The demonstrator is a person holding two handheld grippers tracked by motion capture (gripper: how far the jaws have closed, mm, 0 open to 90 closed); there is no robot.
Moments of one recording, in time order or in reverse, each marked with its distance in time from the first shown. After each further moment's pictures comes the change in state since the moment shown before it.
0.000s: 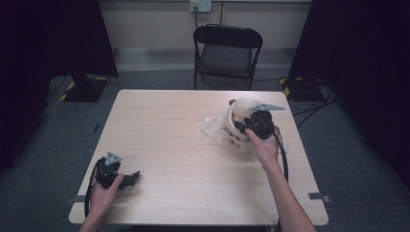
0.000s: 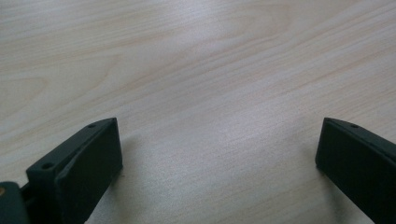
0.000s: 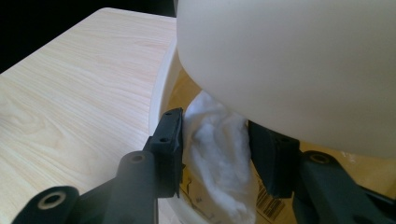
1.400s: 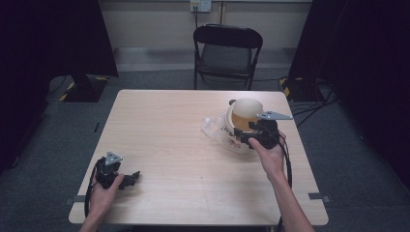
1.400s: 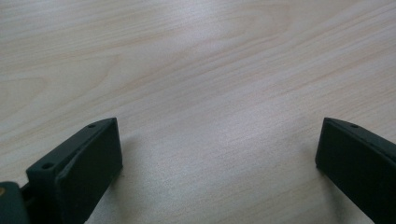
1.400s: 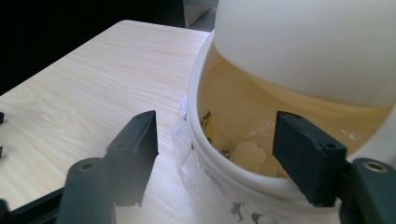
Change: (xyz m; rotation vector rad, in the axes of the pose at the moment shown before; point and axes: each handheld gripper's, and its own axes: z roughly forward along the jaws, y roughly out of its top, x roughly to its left) left arm 0.000 0.000 0.000 0.001 0.000 0.001; right arm 0.014 -0.016 -0.032 -0.067 0.035 -0.019
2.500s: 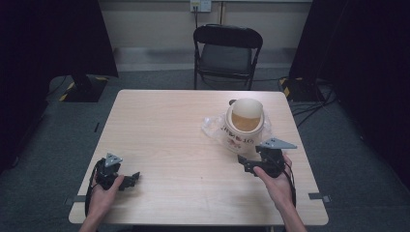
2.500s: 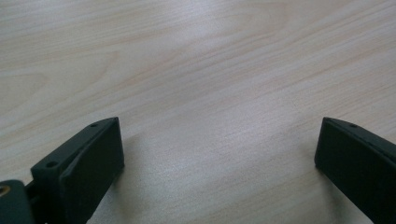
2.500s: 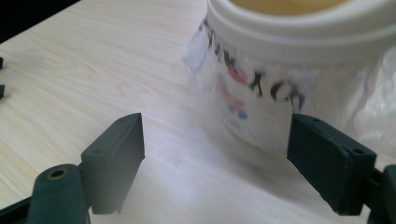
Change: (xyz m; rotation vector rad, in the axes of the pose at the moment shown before) left arm -0.002 -0.002 -0.002 -0.002 0.003 0.001; right arm 0.015 -0.068 -0.030 0.070 -0.018 -0.020
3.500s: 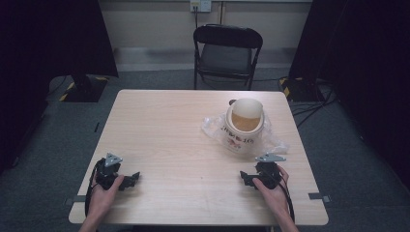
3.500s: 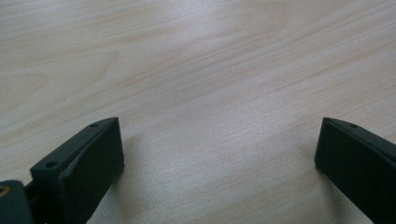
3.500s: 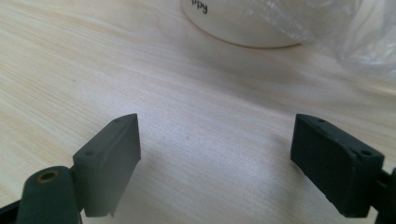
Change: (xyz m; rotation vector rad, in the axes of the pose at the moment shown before) left arm 0.000 0.000 0.000 -0.001 -0.001 -0.002; right arm -0.016 -0.062 0.040 0.192 -0.106 -0.007
